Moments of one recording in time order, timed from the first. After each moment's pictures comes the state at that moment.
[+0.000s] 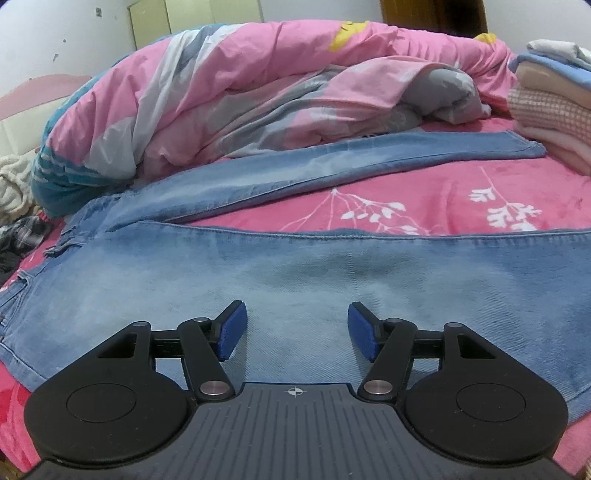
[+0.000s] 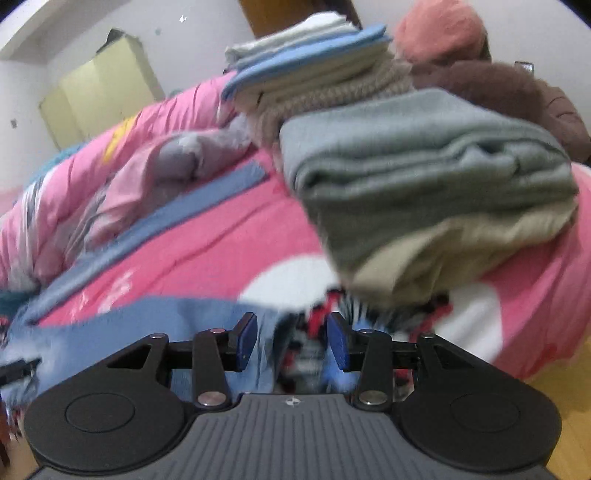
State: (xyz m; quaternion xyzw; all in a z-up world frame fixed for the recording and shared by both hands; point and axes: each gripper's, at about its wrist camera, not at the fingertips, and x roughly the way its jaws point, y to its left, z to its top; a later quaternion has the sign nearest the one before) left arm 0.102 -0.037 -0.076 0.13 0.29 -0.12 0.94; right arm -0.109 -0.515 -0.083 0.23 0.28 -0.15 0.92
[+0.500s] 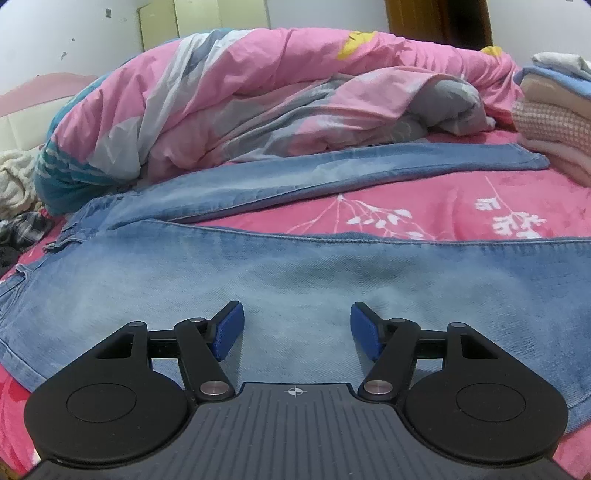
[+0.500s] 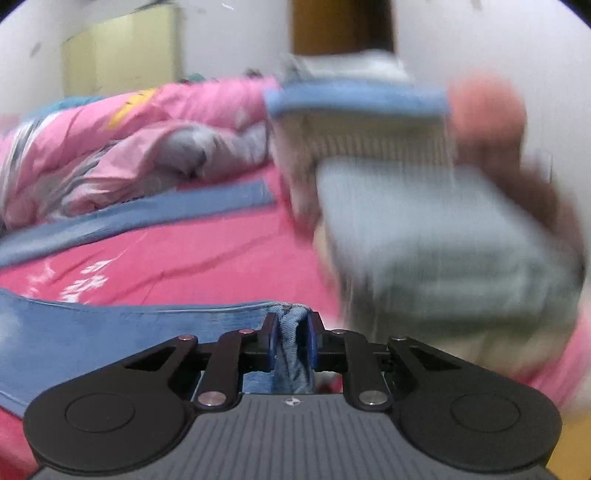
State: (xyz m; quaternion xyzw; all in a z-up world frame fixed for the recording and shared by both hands) left arm 0.103 -0.031 -0.081 0.11 0.27 -0.12 0.95; right arm -0.056 -0.475 -0.047 0.03 0.26 -0.19 0.95
